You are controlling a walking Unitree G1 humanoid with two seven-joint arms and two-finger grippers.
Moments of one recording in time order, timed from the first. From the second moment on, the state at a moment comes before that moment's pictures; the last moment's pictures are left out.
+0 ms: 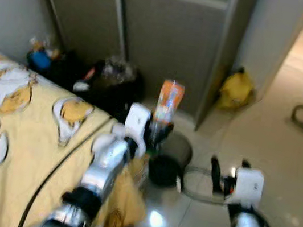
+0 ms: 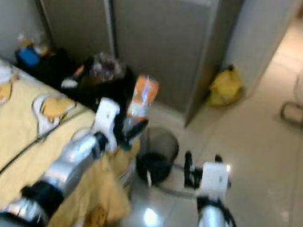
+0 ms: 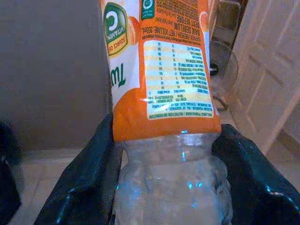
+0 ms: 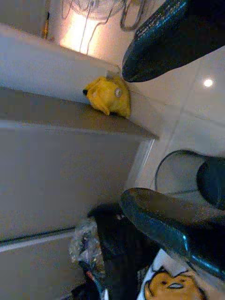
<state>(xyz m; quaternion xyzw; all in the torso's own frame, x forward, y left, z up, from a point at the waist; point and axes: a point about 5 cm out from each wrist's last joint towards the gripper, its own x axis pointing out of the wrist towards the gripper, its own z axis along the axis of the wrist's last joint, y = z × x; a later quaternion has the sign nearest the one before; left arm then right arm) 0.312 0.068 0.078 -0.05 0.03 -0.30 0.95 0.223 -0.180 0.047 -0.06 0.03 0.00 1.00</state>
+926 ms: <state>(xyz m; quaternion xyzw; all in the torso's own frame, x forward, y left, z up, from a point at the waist) 0.308 0.029 0.073 -0.09 0.08 -0.30 0.95 0.202 -0.180 0.040 -0.07 0.05 0.02 1.00</state>
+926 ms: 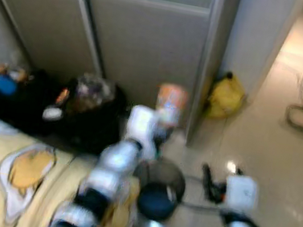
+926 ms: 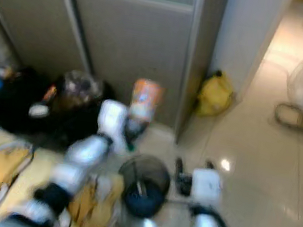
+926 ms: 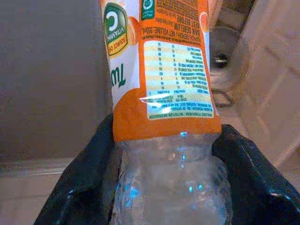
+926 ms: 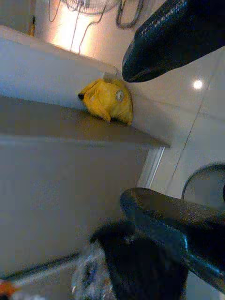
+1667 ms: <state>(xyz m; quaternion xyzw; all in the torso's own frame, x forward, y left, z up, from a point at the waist) 0.305 0.035 0.018 0.15 0.25 -0.24 0.93 0.056 -0.111 0.045 -0.02 0.19 0.03 0.98</state>
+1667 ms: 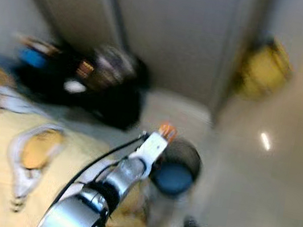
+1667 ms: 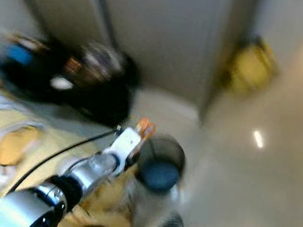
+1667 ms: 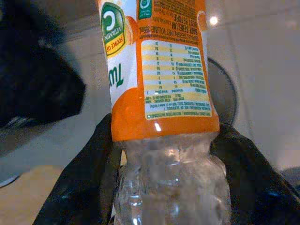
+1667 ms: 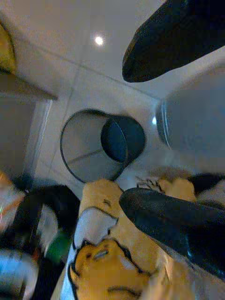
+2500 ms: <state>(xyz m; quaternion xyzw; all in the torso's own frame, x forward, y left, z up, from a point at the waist) 0.352 0.019 0.085 0.25 0.16 -0.22 0.93 0.044 -0.112 0.062 -0.05 0.19 -0.02 0.98</state>
